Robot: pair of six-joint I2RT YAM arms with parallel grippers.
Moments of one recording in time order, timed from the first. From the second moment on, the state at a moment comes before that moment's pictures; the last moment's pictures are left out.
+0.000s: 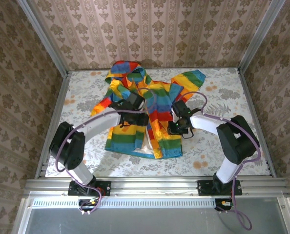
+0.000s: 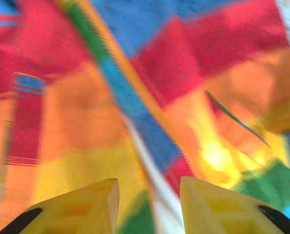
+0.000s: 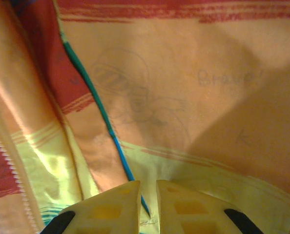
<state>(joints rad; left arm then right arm) -0.75 1.64 1.16 -0.55 0.09 -0.38 0.45 1.72 0.96 -0.48 -0.22 0.44</state>
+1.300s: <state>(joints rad) -0.85 1.54 0.82 -0.14 0.18 -0.63 0.40 1.50 0.75 -0.38 -0.30 0.41</state>
